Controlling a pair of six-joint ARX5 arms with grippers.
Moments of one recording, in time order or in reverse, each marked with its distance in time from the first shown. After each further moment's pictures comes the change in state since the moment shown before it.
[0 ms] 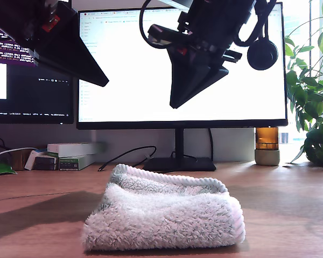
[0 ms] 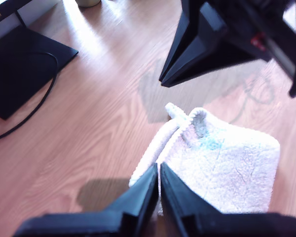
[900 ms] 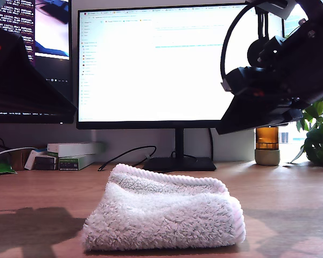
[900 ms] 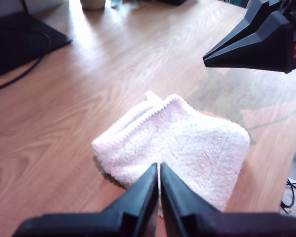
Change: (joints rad) left arm 0.003 -0.285 -0.435 0.340 0.038 -0.231; right arm 0.016 -0.392 -0.681 0.639 0.044 0.029
